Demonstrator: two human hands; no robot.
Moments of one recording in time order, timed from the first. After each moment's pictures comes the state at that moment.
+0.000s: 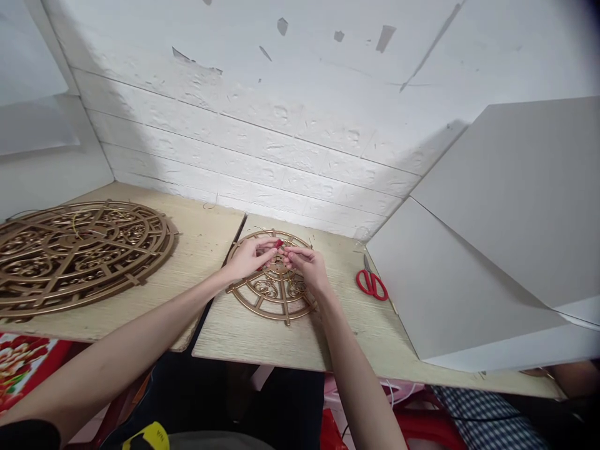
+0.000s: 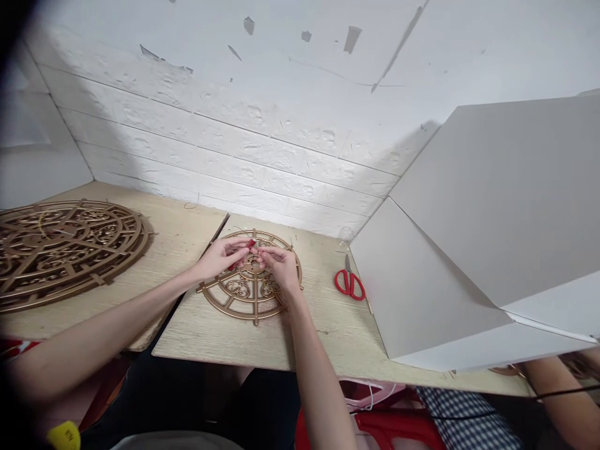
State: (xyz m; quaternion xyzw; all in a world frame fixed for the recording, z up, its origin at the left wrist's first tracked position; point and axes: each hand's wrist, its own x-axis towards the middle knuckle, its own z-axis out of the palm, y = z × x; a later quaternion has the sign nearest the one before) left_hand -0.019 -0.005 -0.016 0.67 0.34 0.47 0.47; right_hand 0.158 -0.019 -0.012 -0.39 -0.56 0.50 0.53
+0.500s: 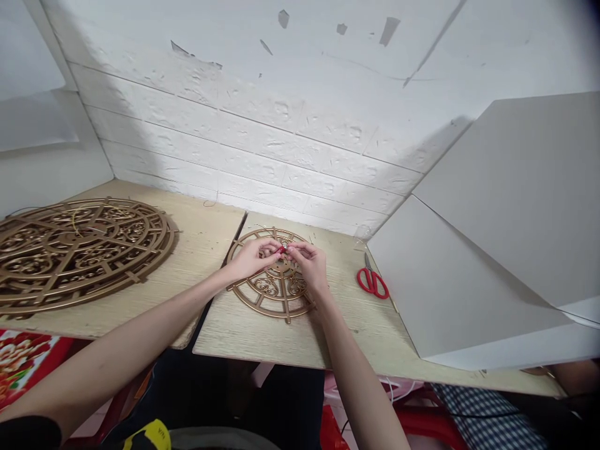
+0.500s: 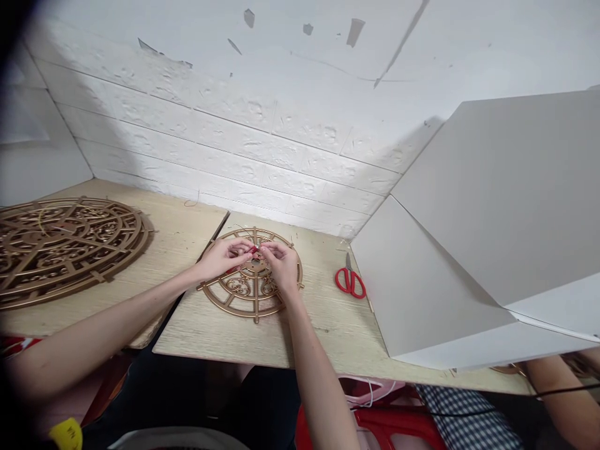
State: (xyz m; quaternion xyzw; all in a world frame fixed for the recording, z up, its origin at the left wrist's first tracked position) left_hand -0.016 -0.011 -0.012 0.71 0.33 0.45 0.42; right_hand 0.153 -0.020 -0.010 -0.42 -0.58 0.41 0.57
